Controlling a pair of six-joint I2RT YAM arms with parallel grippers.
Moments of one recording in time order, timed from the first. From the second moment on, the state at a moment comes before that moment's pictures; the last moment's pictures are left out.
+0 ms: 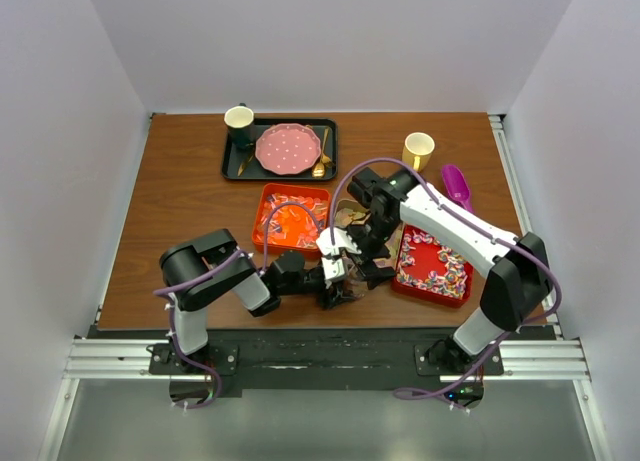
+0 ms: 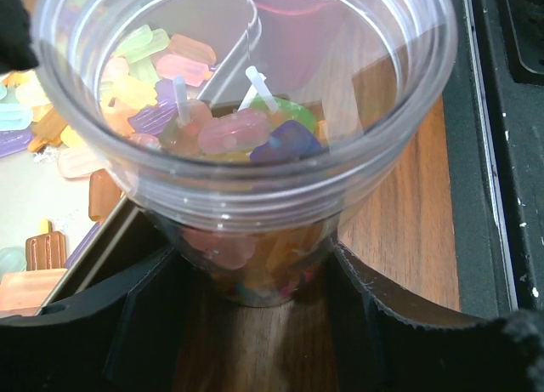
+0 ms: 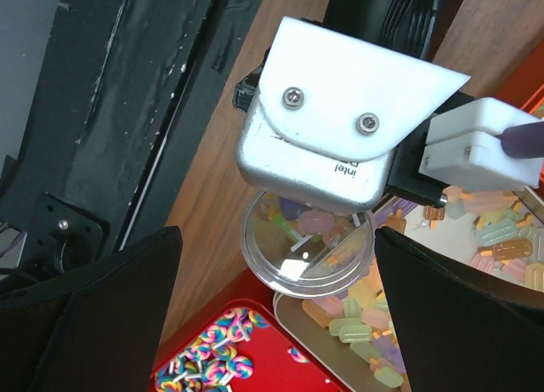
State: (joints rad) left arm -0.93 1.89 0.43 1.16 0.44 0.09; right arm 0.70 1.61 1.39 -1.34 -0.59 -1.29
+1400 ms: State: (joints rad) left arm -0.92 1.90 0.44 1.16 0.46 0.09; right arm 0.68 1.59 1.36 -1.28 -0.55 -1.09
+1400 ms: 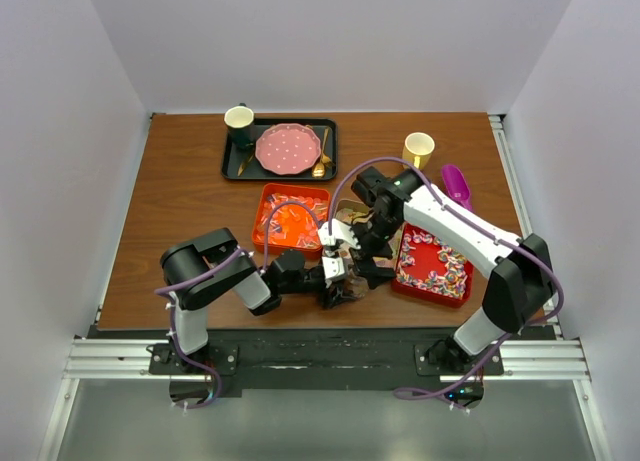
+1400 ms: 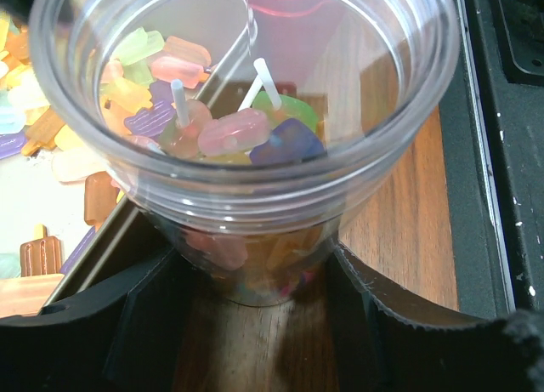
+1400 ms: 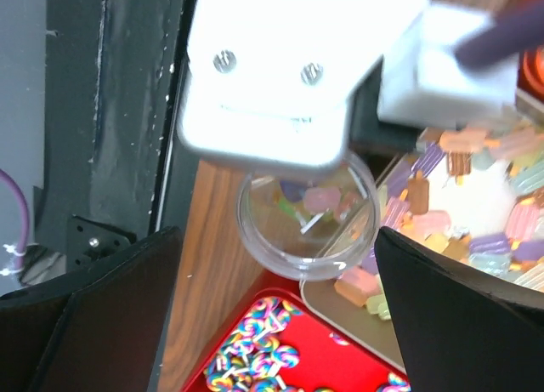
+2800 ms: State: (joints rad) left arm -0.91 1.90 0.45 1.15 0.49 0.08; right arm 0.63 1.58 1.44 -1.35 -0.51 -1.07
